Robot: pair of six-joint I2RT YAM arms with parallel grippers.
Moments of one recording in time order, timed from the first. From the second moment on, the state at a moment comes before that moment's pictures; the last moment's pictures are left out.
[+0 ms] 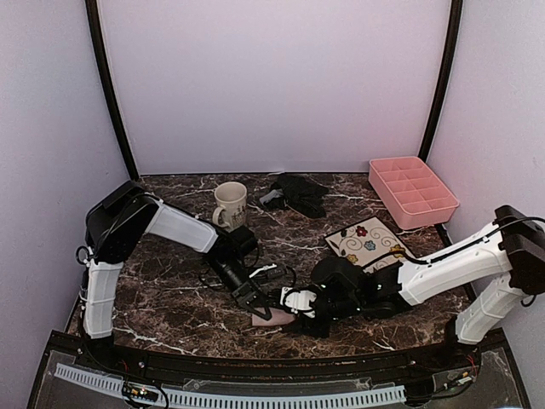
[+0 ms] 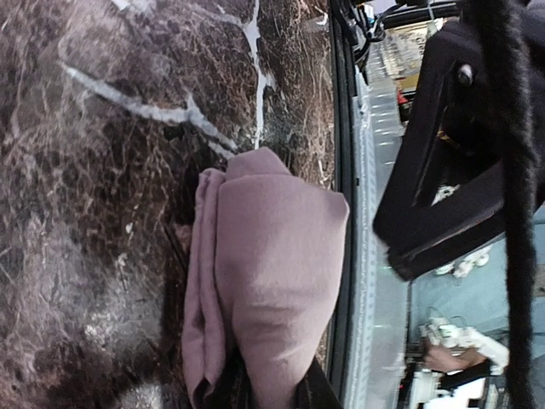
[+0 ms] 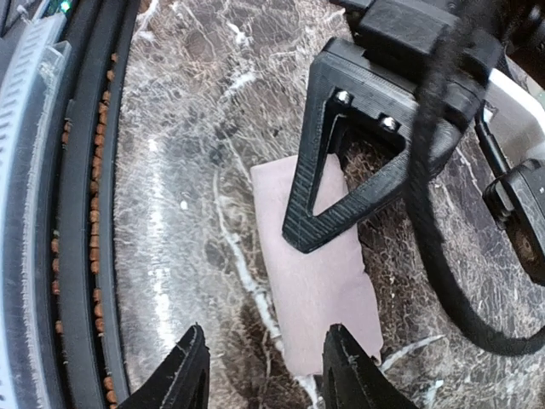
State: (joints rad) left arm -0.79 2.14 1.24 -0.60 1.07 0.25; right arm 1.23 1.51 0.69 0.06 -0.14 -0.20
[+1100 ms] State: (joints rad) left arm -0.73 2.28 1.42 -0.92 1.18 0.32; right arm 1.27 1.80 0.89 0.03 0.11 -0.37
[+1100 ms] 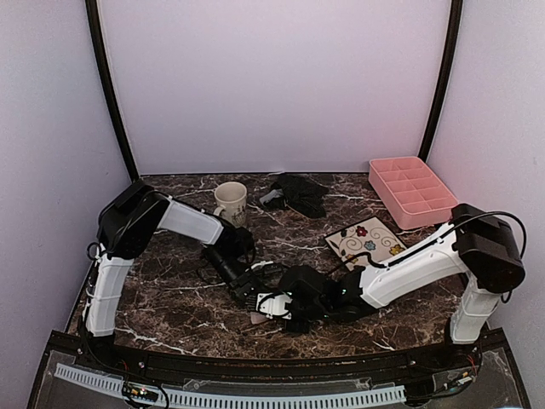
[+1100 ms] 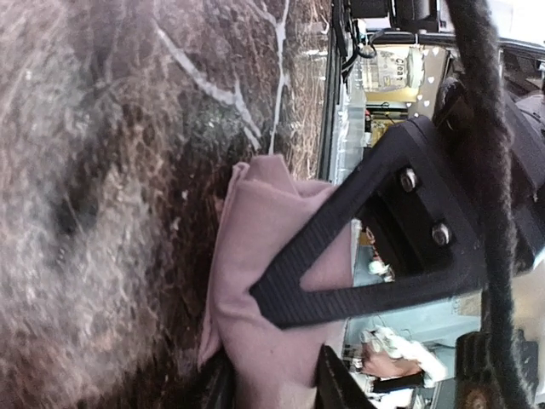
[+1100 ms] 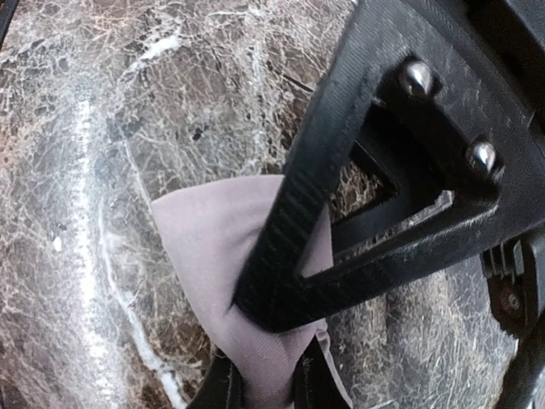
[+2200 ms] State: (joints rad) left arm -0.64 1.58 1.16 -0.48 0.43 -0.05; right arm 0.41 1.49 1.49 -0.65 0.39 0.62
